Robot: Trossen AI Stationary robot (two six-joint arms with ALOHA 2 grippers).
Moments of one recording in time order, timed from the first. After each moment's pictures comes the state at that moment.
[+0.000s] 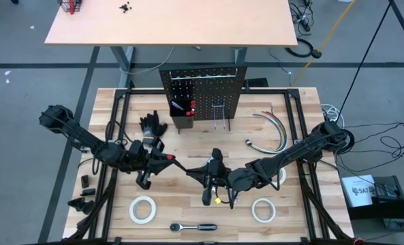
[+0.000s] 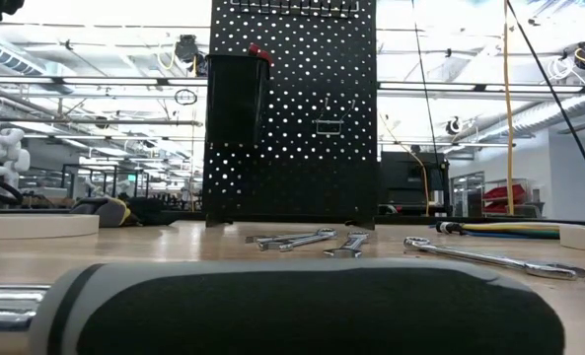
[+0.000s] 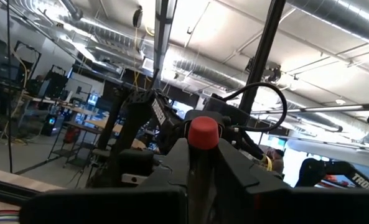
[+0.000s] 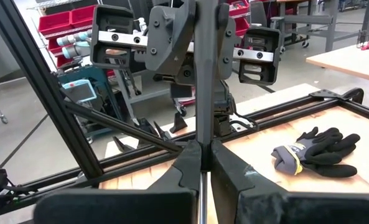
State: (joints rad) left arm -0.50 1.18 0.46 1.21 -0.40 -0.14; right arm 0.44 1.76 1.35 0.28 0.63 0.36
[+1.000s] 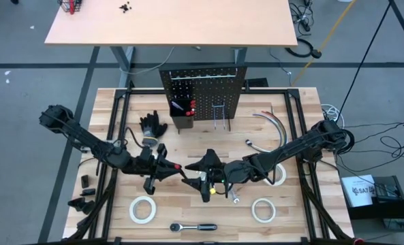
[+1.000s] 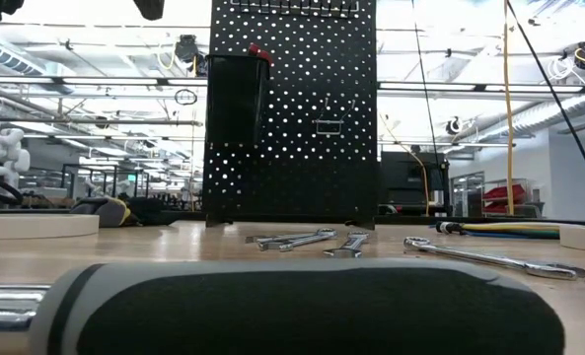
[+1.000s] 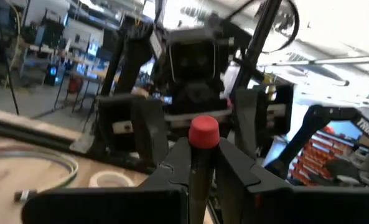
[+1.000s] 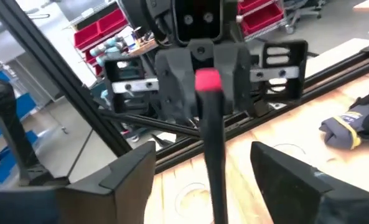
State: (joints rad) left arm -0.51 1.18 0.46 0.96 -0.37 -0.26; right arm 0.38 1.76 1.35 0.28 0.42 0.59
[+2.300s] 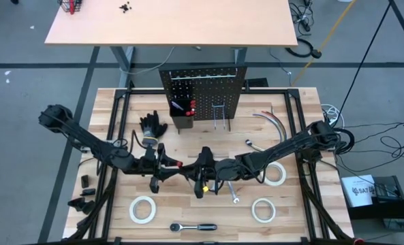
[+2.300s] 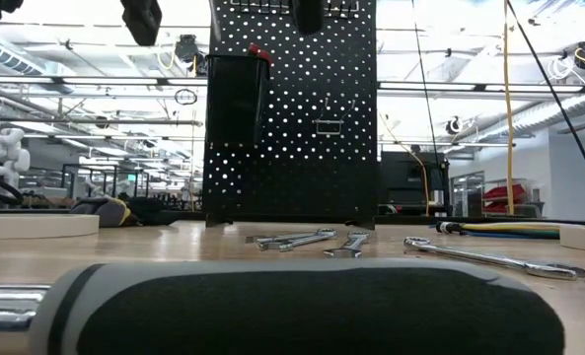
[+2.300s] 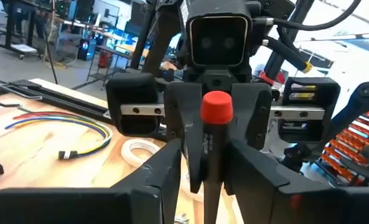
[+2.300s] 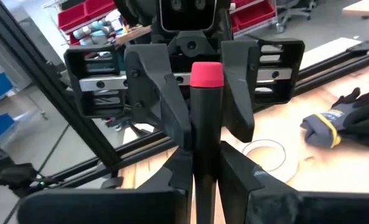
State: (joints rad) left arm -0.50 1.16 0.46 0.77 -0.45 -0.32; right arm 0.33 1.83 1.34 0.32 0.40 0.51
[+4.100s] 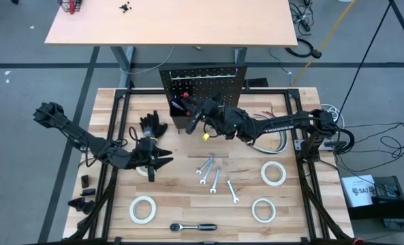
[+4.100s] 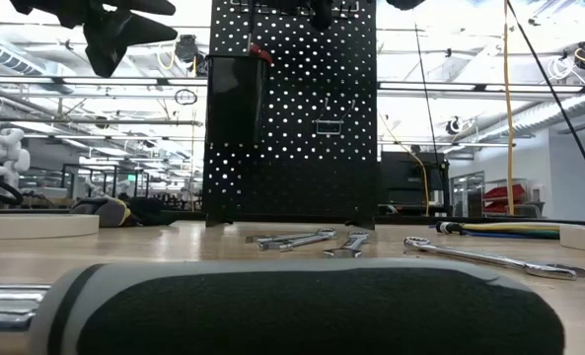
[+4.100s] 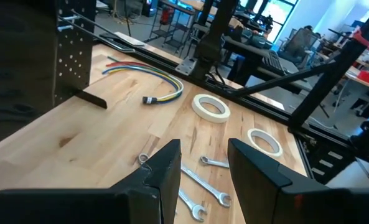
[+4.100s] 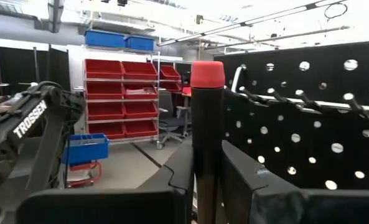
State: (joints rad) left arm -0.51 0.90 0.46 0.19 -0.63 -0.52; right arm -0.02 1.79 1.35 0.71 0.54 -0.11
